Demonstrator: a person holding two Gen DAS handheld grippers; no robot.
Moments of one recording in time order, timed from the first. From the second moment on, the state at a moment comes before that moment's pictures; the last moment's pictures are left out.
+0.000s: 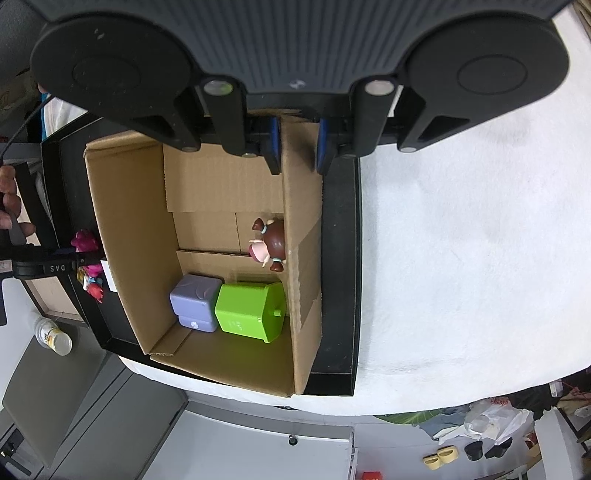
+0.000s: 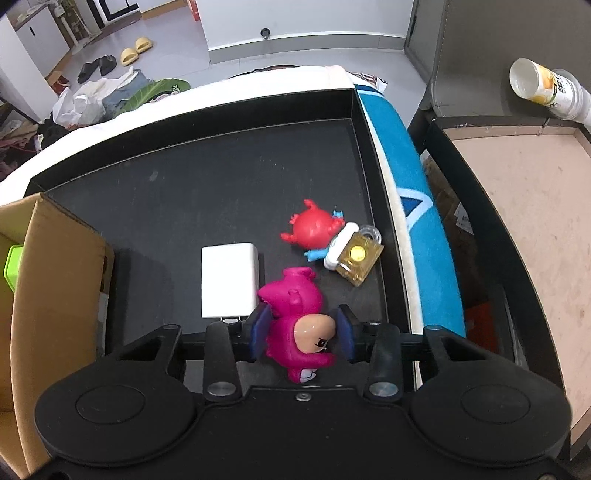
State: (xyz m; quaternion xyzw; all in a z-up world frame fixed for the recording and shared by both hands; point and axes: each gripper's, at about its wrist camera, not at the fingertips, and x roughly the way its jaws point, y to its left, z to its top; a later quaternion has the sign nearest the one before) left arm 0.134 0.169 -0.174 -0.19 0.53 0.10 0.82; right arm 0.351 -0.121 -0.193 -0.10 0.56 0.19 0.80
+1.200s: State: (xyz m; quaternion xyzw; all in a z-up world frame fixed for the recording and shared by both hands) left arm 0.125 0.176 -0.169 -0.22 0.52 0.09 0.82; right arm 0.293 -0.121 -0.133 -0.10 0.53 0.21 0.81
